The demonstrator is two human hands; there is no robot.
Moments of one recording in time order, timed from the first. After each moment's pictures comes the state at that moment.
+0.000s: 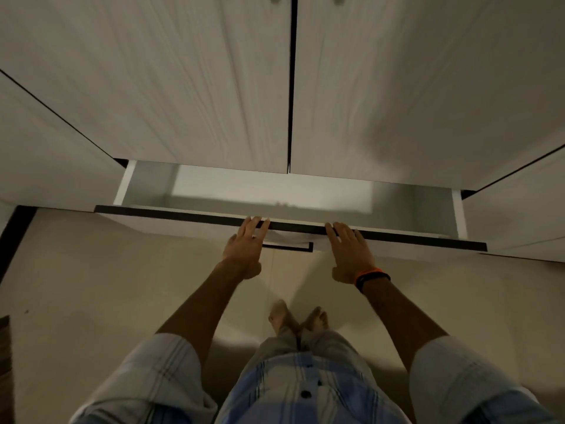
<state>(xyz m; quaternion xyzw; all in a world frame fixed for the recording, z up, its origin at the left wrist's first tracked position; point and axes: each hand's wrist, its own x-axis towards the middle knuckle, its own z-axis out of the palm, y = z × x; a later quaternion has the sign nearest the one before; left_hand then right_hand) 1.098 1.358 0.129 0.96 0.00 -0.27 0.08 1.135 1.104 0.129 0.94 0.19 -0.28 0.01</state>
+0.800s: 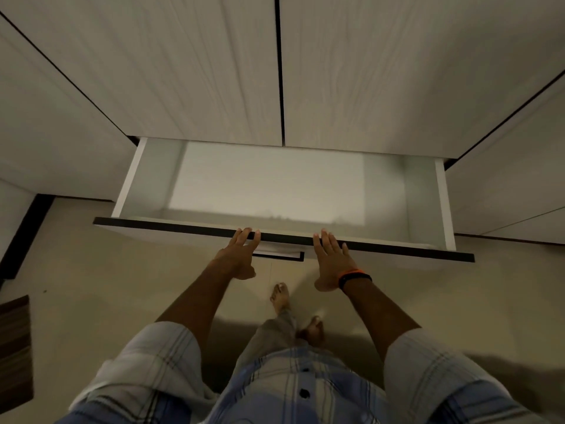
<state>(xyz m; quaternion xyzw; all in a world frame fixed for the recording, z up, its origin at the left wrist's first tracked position) 0.995 1.347 0.134 0.92 0.01 -0.38 0.08 1.021 1.094 0.138 0.90 0.19 -0.39 -0.03</state>
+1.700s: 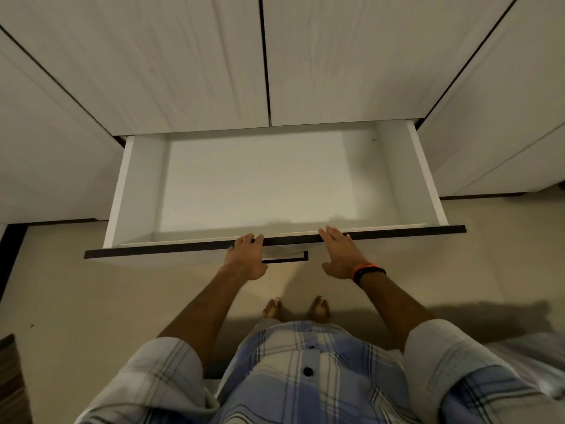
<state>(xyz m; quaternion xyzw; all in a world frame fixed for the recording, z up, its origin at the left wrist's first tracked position) 0.916 1.344 0.151 0.94 -0.03 -0.32 0.07 0.922 1.096 0.146 0.94 0.10 -0.31 -0.13</state>
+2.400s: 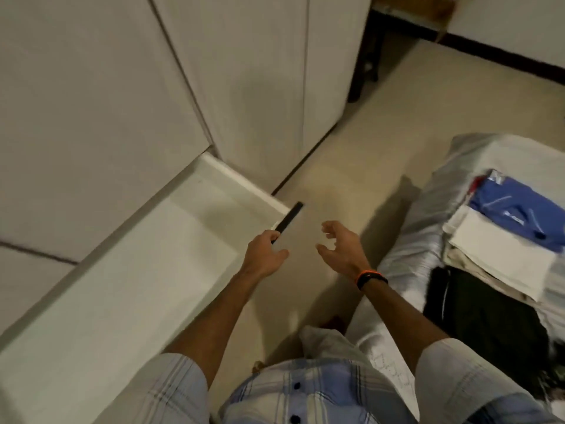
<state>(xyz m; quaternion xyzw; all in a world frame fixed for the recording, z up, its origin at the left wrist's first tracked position) 0.969 1.028 0.196 0.85 -0.27 -0.35 0.27 0.822 0.891 0.180 0.81 -0.40 0.06 -0.42</state>
